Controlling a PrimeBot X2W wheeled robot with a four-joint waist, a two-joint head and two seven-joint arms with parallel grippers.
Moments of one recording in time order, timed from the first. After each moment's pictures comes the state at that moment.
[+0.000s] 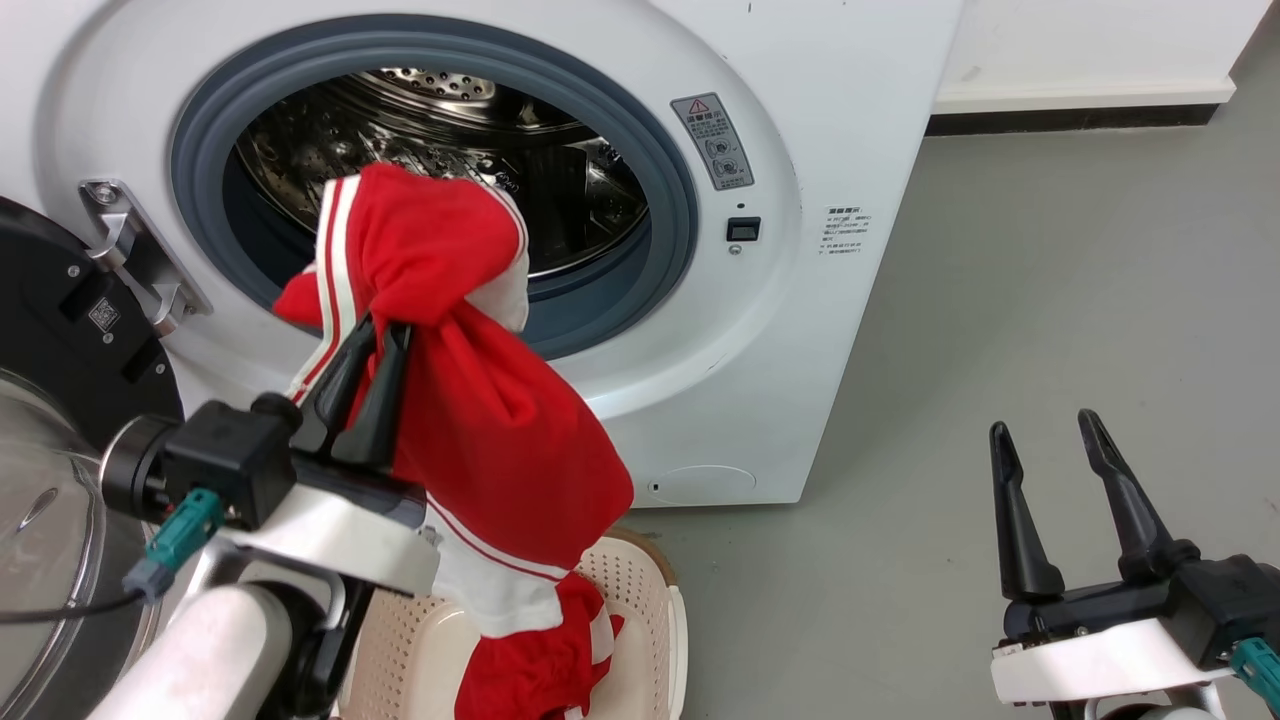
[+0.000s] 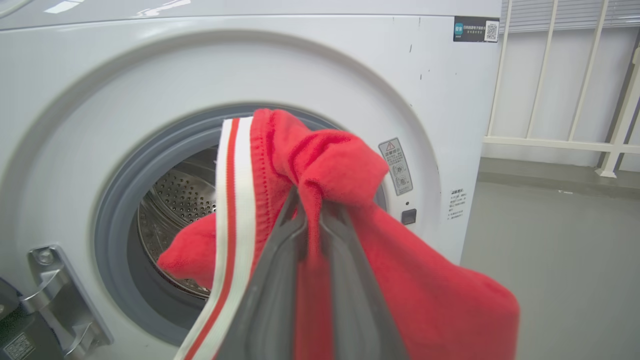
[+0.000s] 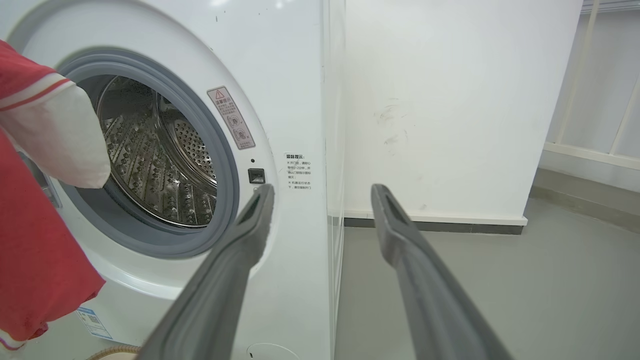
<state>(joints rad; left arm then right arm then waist) -0.31 0.57 -0.47 -0.18 -0.54 0.21 -0.13 0.03 -0.05 0.02 -0.07 0.08 0.13 -0.26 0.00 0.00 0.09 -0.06</state>
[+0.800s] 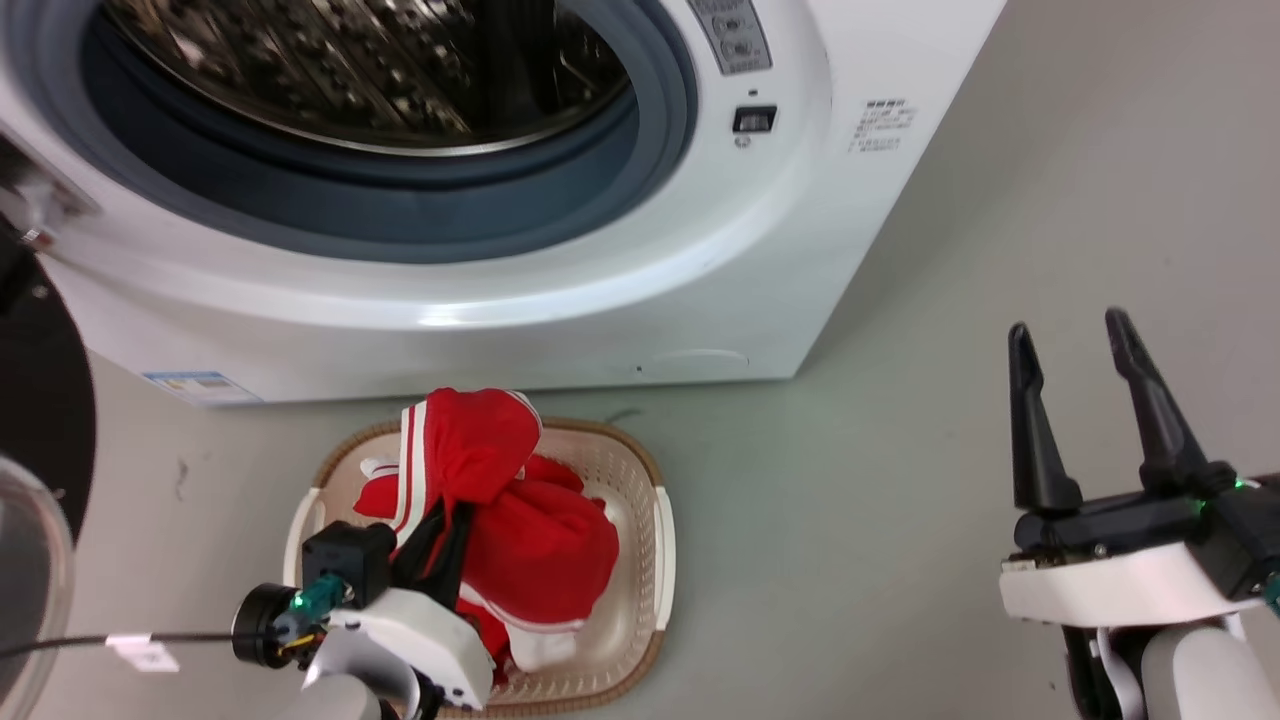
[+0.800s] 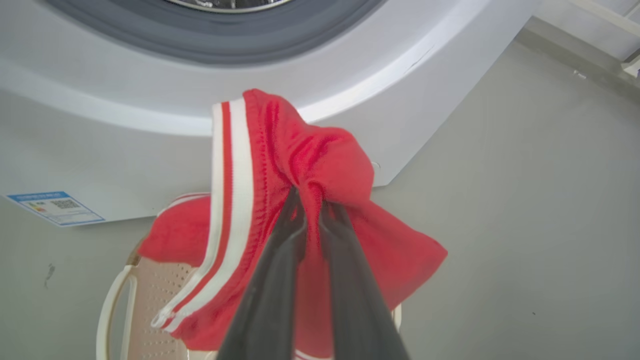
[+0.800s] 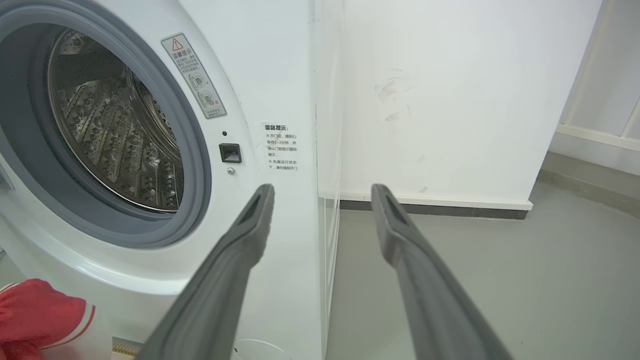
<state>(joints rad) -0.21 0.40 -0.56 0.26 -0.61 0.12 -0.24 -0.09 -0.05 0.02 -0.10 0.07 0.13 -0.26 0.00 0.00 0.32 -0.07</state>
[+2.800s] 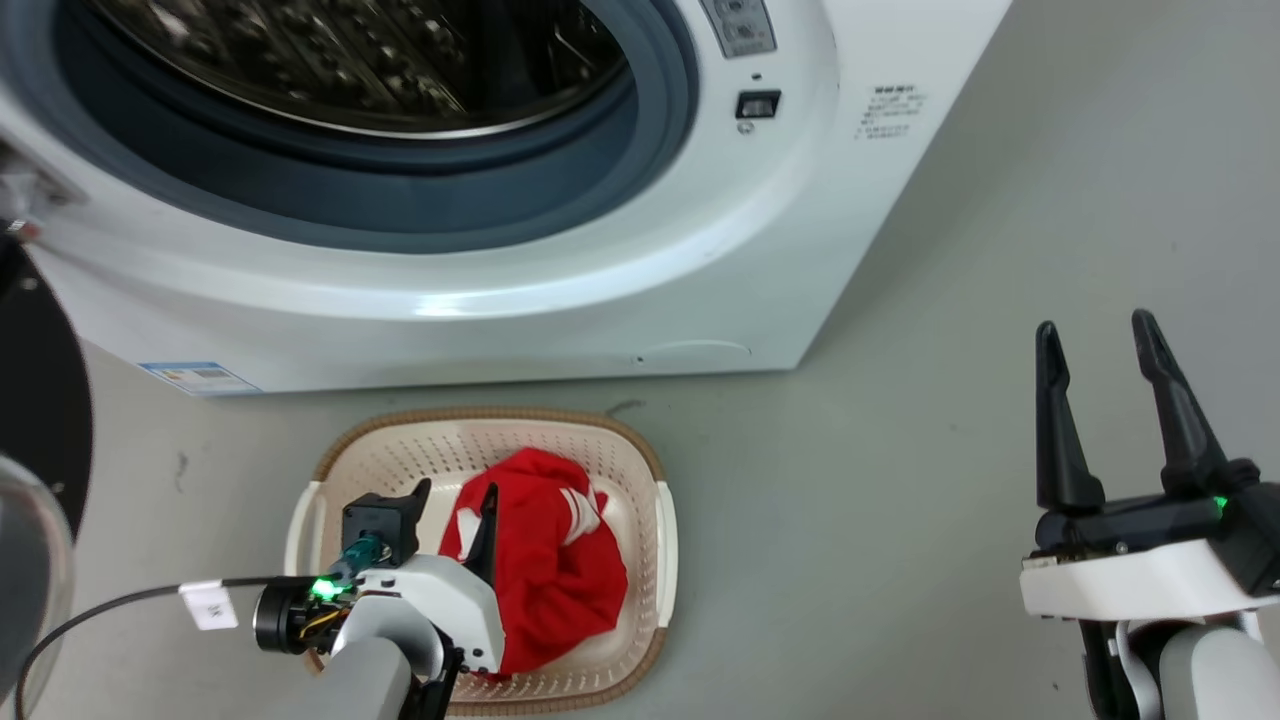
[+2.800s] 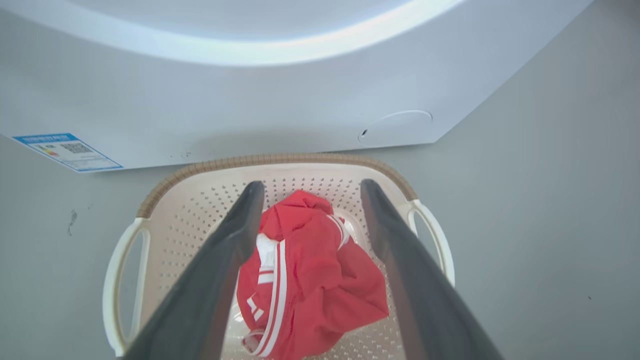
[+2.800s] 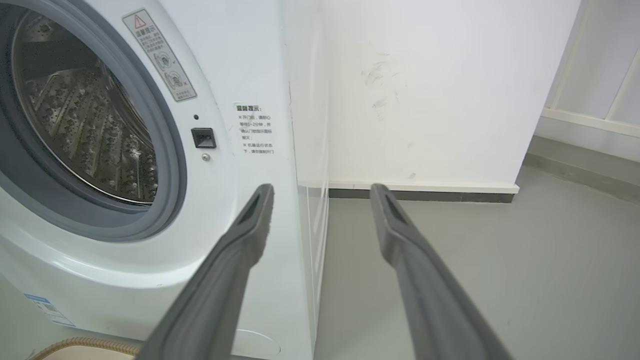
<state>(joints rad) -0.40 0.19 -0.42 0.78 -0.44 0.03 -0.26 -0.11 -0.05 -0.03 -0.08 0.08 0.13 -0.26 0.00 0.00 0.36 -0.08</state>
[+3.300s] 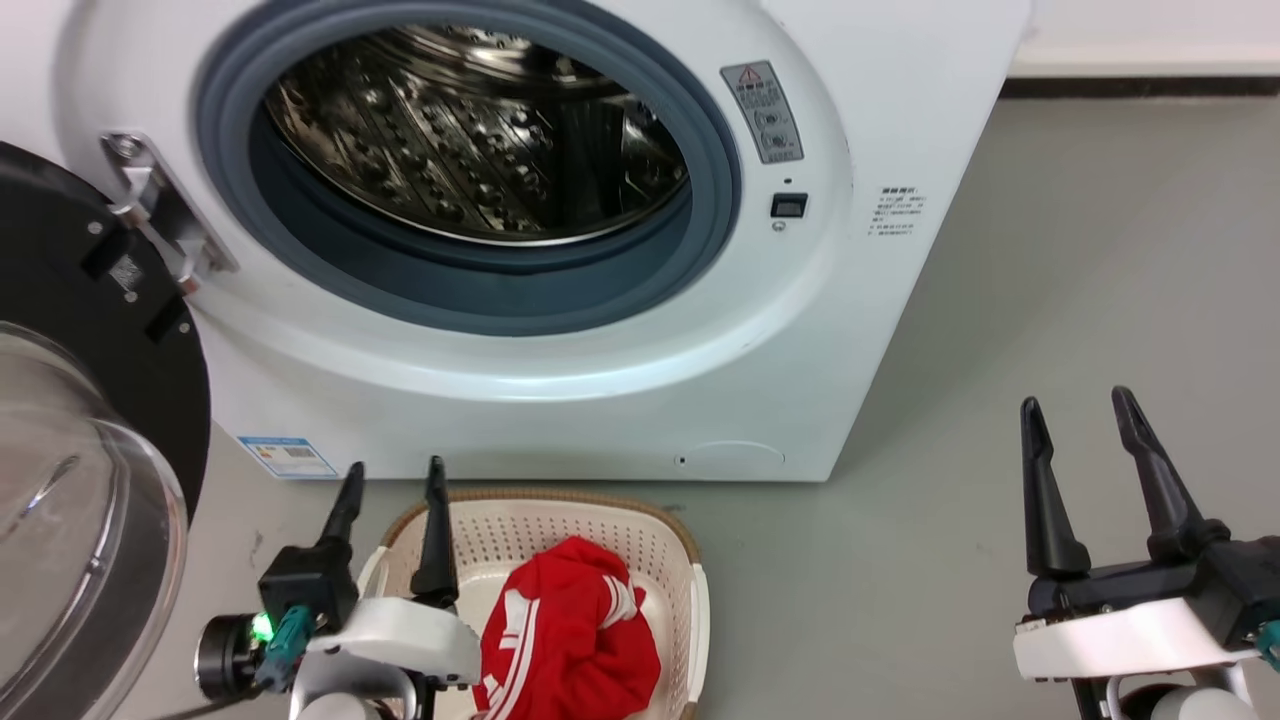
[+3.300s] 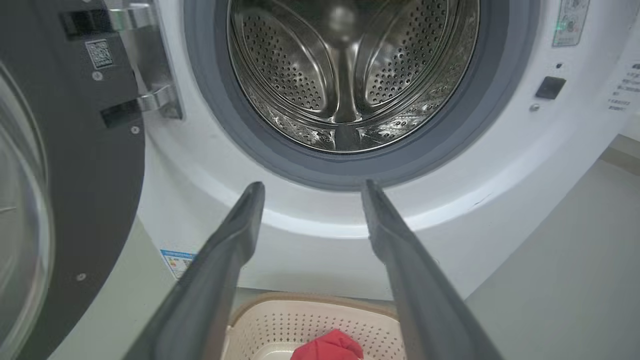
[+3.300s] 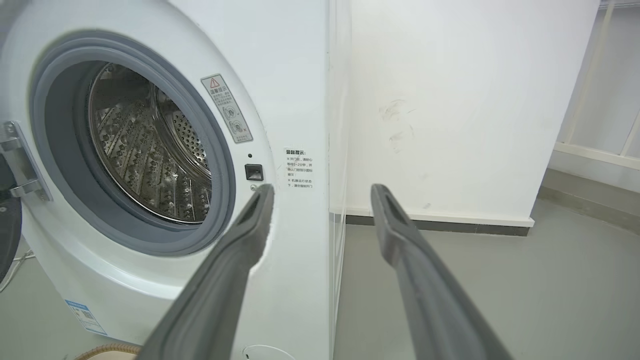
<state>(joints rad) -0.11 0.10 -0.12 0.26 -0.23 0.06 -0.26 -0.01 -0.05 -0.03 -0.06 0.06 0.13 -0.26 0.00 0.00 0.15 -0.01</state>
